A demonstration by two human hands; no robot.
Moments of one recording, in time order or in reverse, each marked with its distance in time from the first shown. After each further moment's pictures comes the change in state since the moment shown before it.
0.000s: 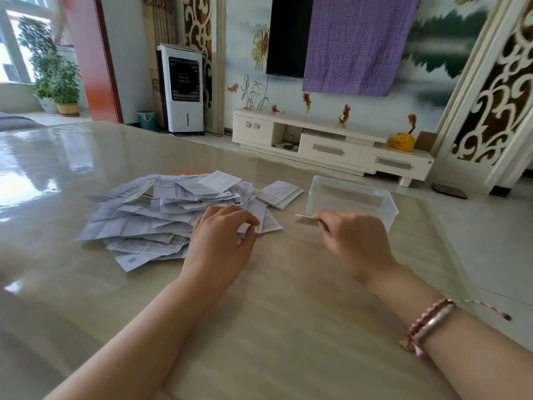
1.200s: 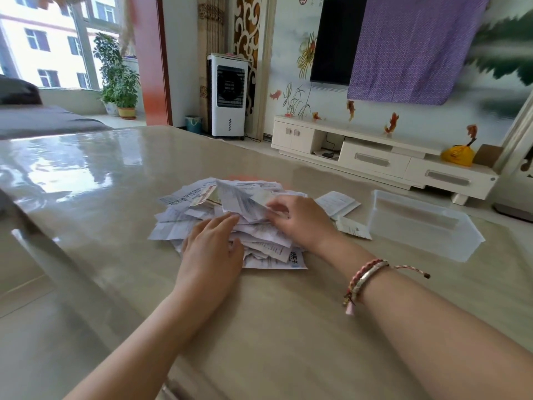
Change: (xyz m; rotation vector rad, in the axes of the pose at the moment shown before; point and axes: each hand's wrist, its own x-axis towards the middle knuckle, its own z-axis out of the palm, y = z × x) left_hand -0.013 -0.067 -0.056 0.124 -0.027 -0.329; right_hand 0.106 -0.124 0.056 0.640 -0.318 -0.024
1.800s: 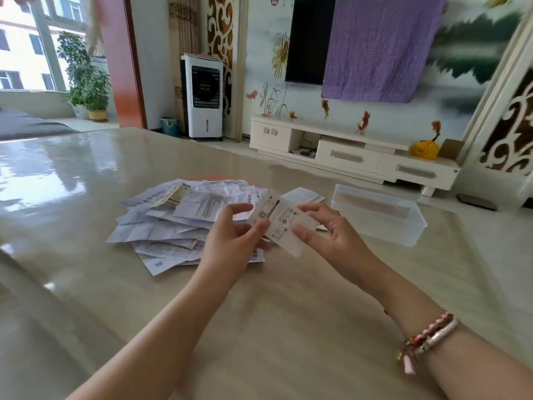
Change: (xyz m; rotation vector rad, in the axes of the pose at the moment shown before) left_hand -0.010 0.084 0.023 -0.896 -0.187 -0.223; right_hand -0.104 0.035 -0.062 0.510 0.115 0.093
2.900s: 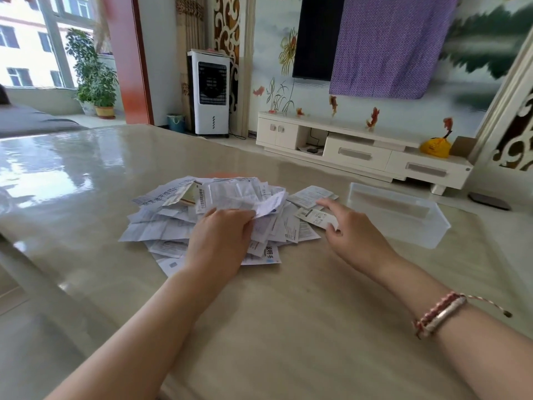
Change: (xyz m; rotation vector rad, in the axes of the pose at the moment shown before) left_hand 0.029 -0.017 -0.041 1.051 0.151 0.572; right_hand 0.023 0.021 -0.003 -0.561 0.020 0.000
